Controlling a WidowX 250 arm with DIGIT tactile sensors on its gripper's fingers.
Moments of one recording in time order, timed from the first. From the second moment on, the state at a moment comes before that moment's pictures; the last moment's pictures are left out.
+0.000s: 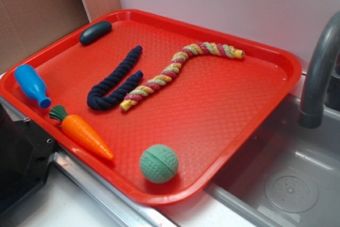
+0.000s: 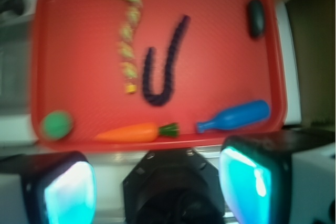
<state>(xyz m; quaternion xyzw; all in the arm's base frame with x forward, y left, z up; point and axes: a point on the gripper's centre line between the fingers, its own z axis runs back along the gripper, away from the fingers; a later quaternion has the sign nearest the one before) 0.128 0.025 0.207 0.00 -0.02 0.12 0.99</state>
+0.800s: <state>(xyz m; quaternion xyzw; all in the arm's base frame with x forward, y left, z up) 0.148 0.098 0.084 0.03 -0.05 0.57 0.82</state>
